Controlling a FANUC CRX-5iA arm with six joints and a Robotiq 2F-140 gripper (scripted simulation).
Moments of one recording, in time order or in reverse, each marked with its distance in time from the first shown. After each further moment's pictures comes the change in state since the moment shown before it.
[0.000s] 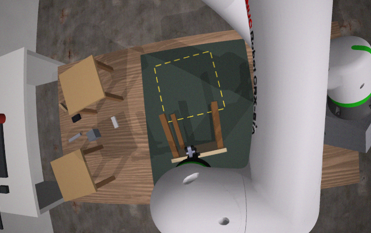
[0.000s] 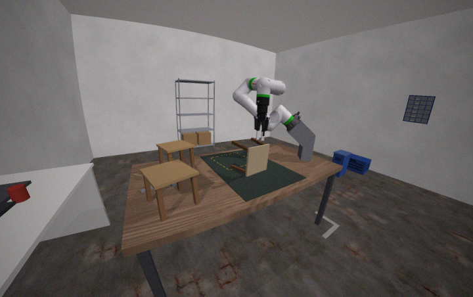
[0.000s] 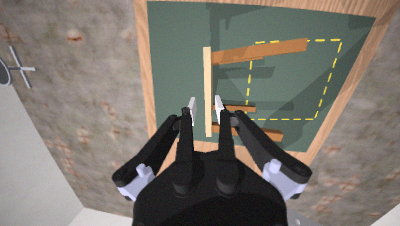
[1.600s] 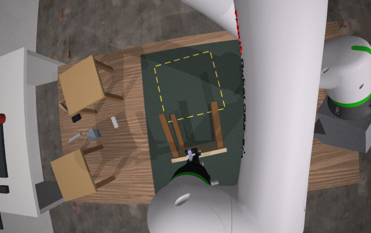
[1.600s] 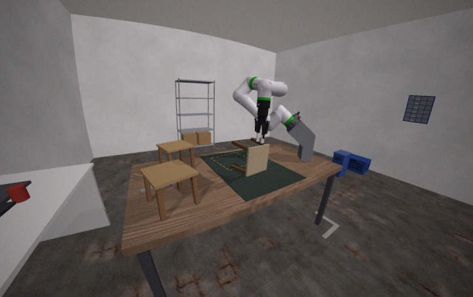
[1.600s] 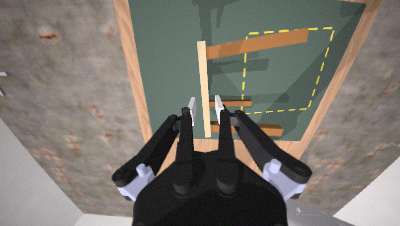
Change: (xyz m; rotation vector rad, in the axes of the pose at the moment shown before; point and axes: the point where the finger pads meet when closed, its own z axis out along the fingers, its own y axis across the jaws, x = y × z) arm -0.004 0.001 0.018 -0.081 -0.062 0.040
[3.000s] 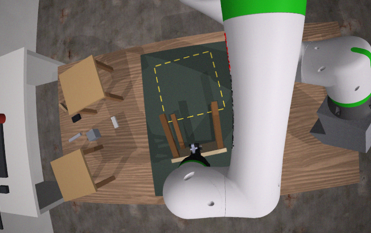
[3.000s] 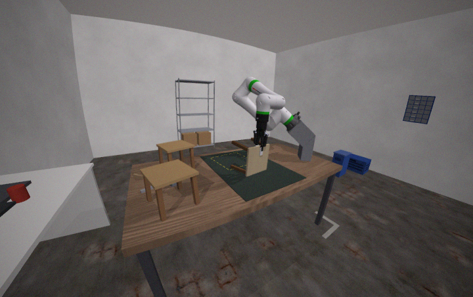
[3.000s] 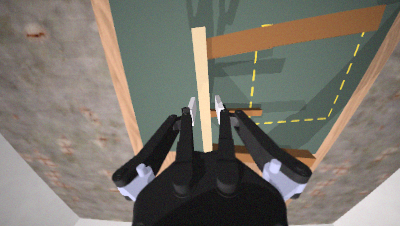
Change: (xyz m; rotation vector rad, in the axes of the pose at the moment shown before) arm 0.000 0.000 0.094 0.000 0.000 0.000
